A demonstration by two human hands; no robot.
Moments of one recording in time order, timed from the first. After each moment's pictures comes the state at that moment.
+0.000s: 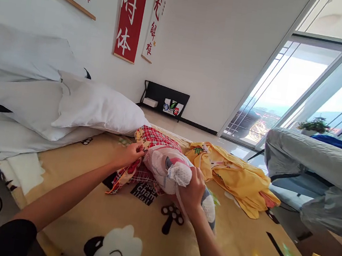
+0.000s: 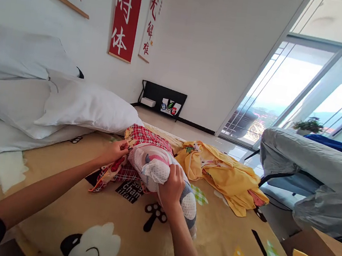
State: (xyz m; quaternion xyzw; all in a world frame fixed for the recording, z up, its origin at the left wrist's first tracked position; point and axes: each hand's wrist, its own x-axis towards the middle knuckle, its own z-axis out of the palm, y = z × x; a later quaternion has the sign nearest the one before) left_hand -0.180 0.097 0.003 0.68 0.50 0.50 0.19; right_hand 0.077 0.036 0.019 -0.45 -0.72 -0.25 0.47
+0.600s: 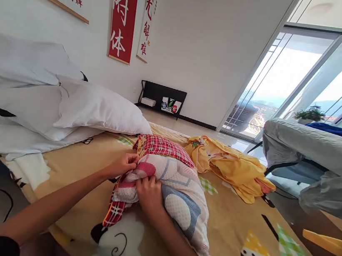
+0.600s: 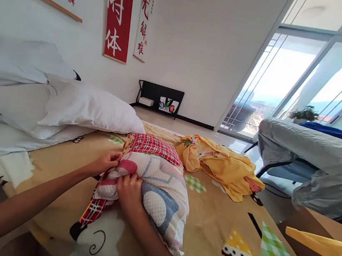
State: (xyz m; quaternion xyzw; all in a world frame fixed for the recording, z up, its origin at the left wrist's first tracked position) left_hand -0.179 0.019 -0.001 0.69 0.42 0.43 0.41; right_hand -0.011 -0.015 -0.036 -0.42 -0.84 -0.28 0.19
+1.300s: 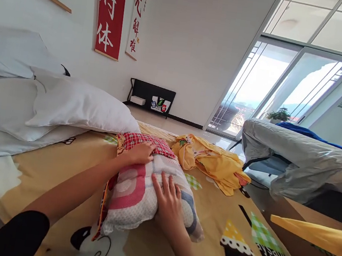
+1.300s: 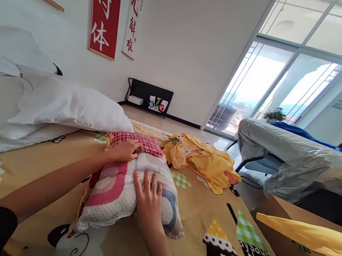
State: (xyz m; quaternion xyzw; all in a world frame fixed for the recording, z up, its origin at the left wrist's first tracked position) left_hand -0.089 0.079 0.054 0.85 0.50 0.19 0.00; right_hand 0.098 -0.045 -0.033 -0.48 -0.83 -0.23 0.19
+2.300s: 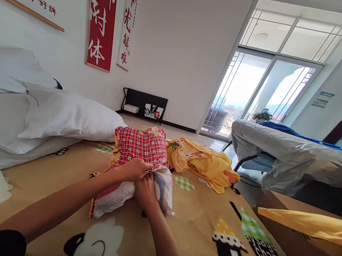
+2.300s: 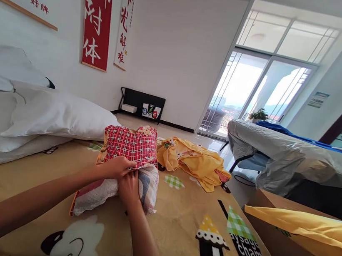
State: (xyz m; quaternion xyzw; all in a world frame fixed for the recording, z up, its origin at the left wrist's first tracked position) left_hand -0.074 0.036 0.051 0.90 0.42 0.10 -0.05; right_hand 0.037 0.019 -0.041 -0.44 -0.85 -0.21 0.21
